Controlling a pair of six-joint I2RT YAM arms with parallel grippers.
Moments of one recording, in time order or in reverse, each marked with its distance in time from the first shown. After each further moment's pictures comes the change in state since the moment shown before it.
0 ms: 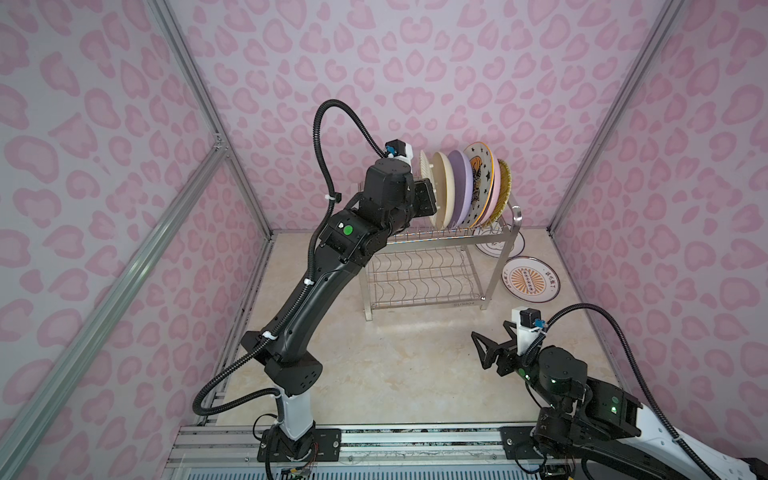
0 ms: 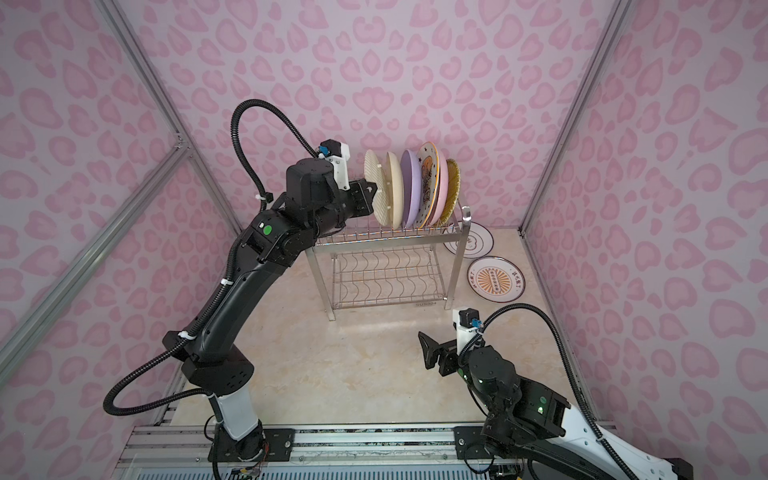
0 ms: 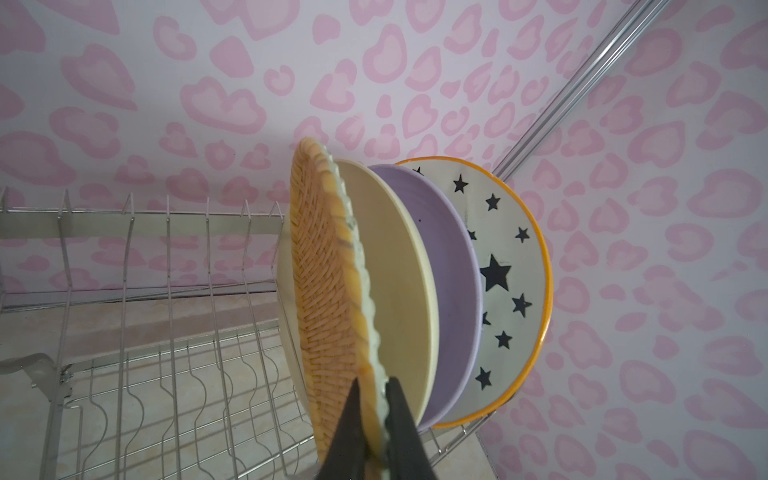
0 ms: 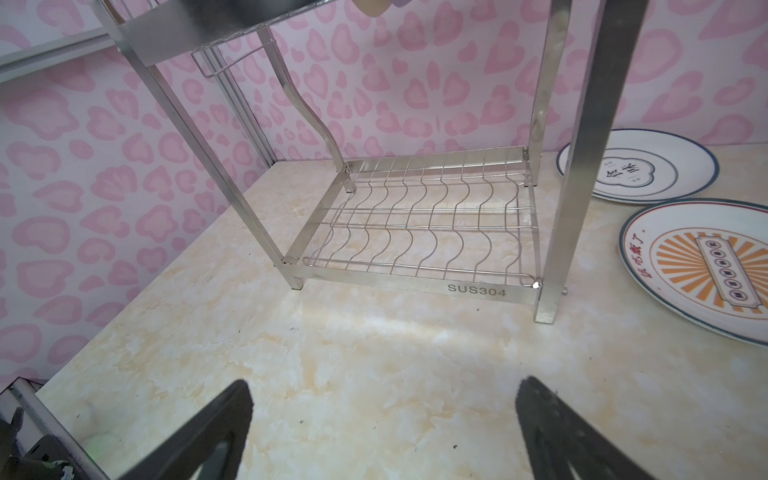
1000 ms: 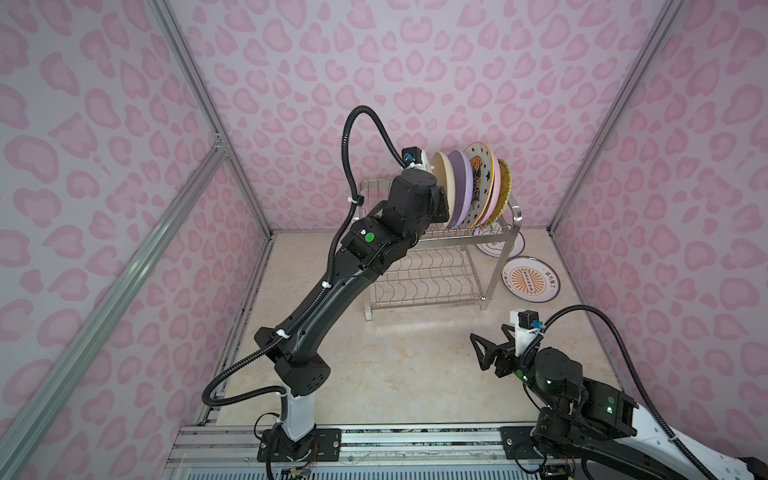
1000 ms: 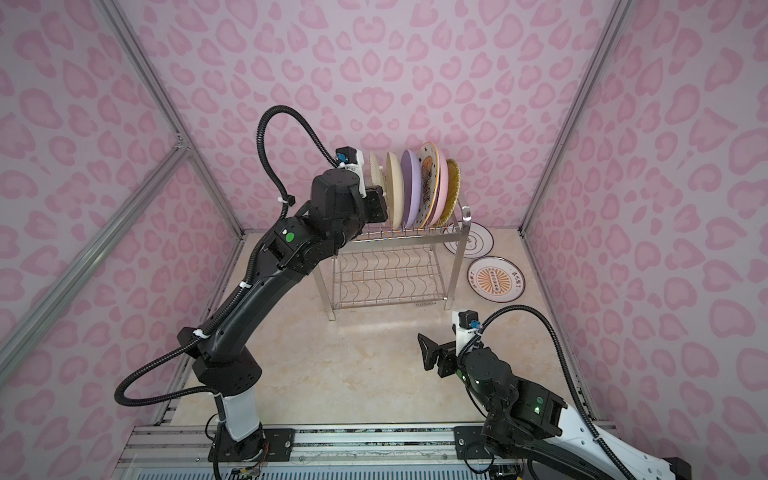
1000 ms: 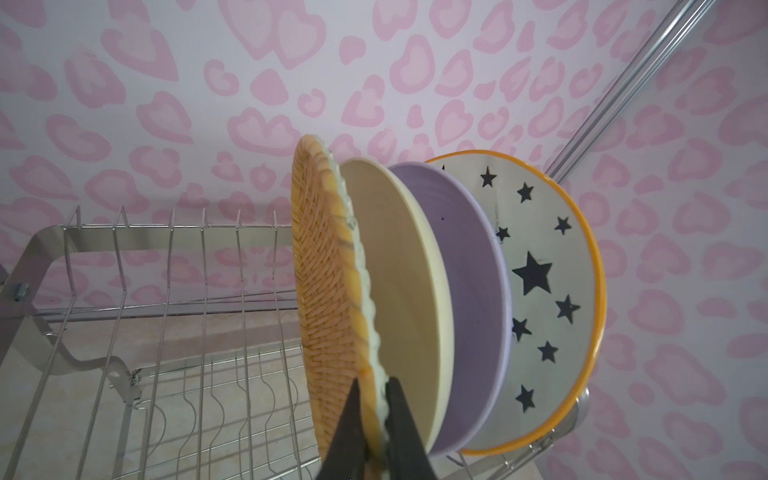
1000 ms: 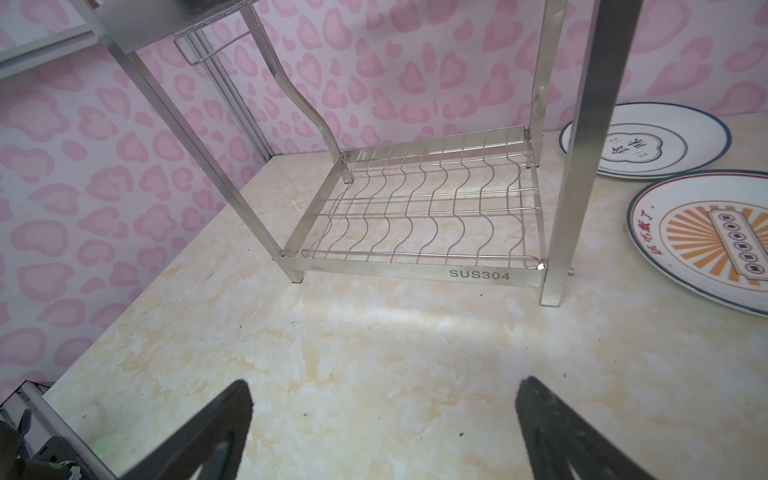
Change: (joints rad) left arm -0.111 0.048 0.008 0.022 -0.278 0.097; right arm 0.000 -0.006 -0.030 0.000 -0.003 0.050
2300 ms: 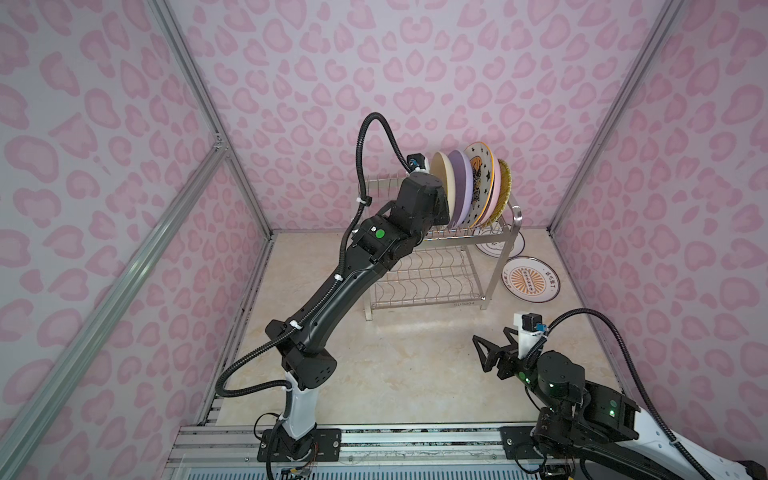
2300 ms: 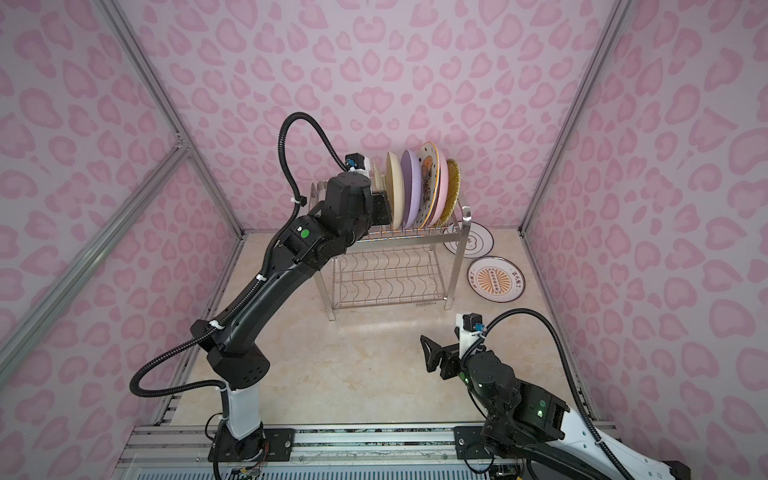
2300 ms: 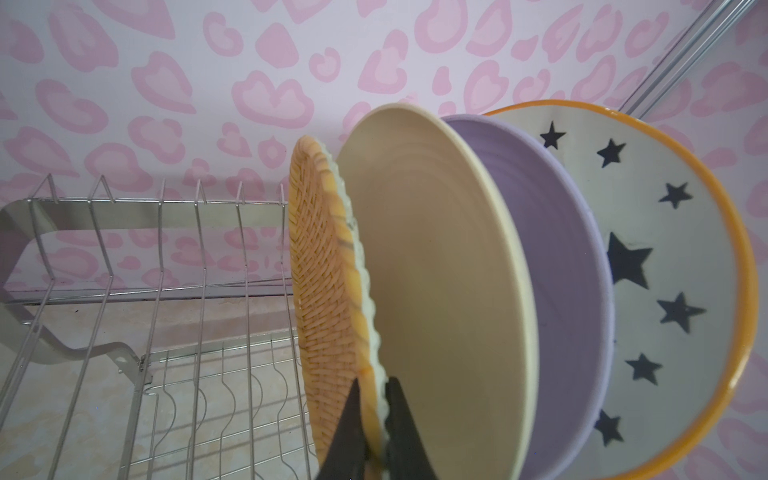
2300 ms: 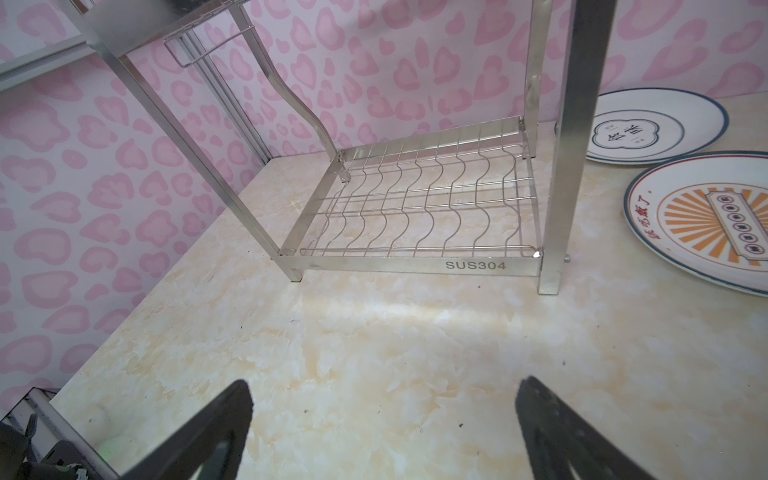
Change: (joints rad) left arm 0.035 0.055 -0.009 -0.005 0.022 -0.021; right arm 0.000 -0.047 -0.026 -0.019 0.004 0.034
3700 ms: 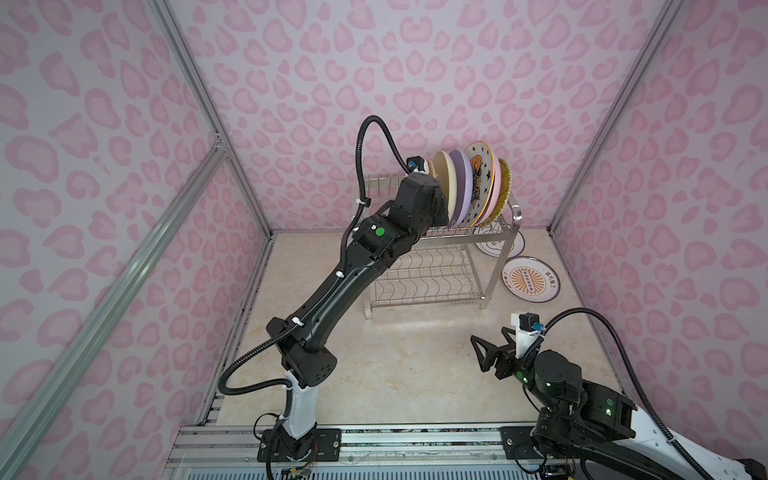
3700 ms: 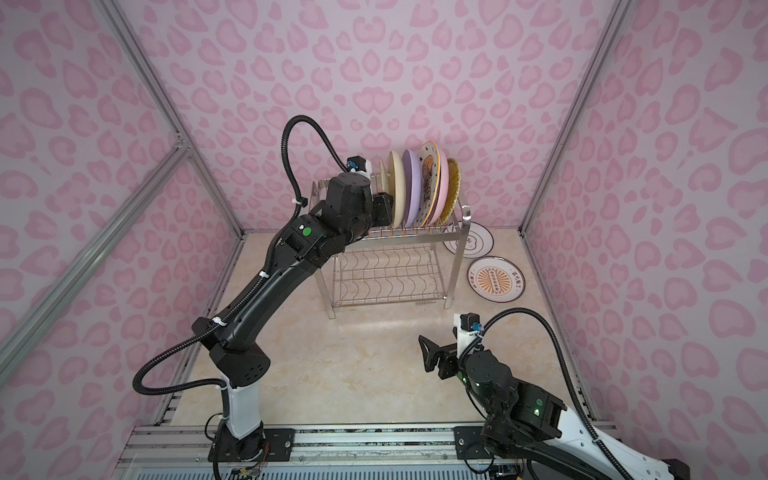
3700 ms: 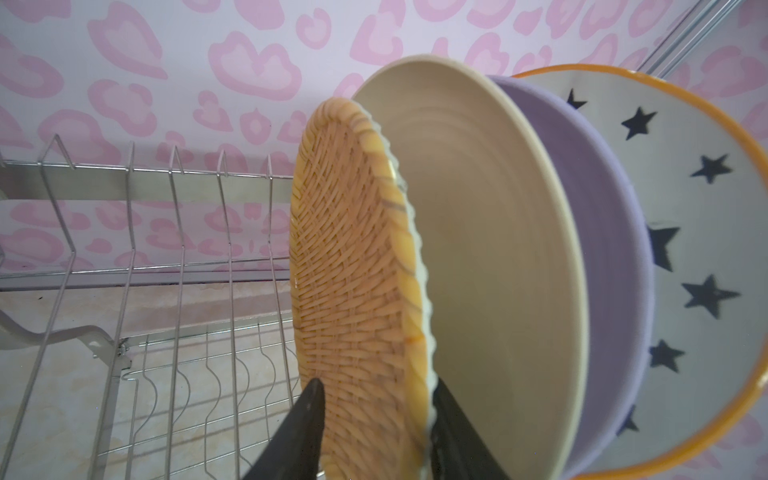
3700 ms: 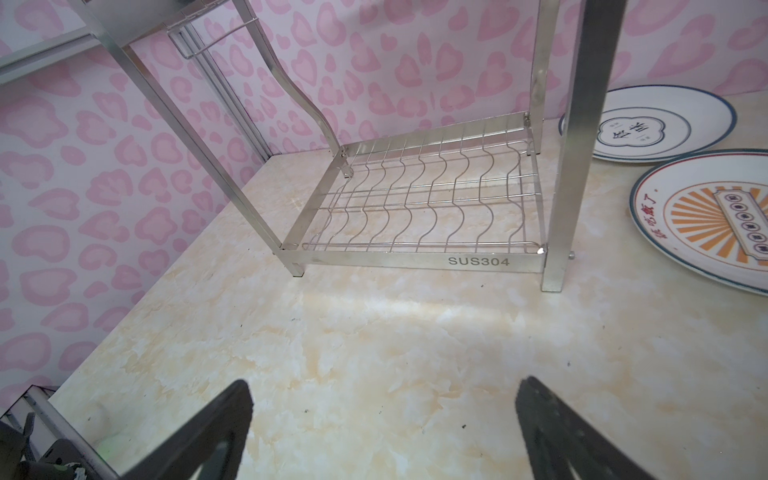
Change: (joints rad) left arm 0.022 -0.001 -0.023 0.004 0.096 -0.033; right arm 0.000 0.021 -0.007 0.020 -0.005 0.000
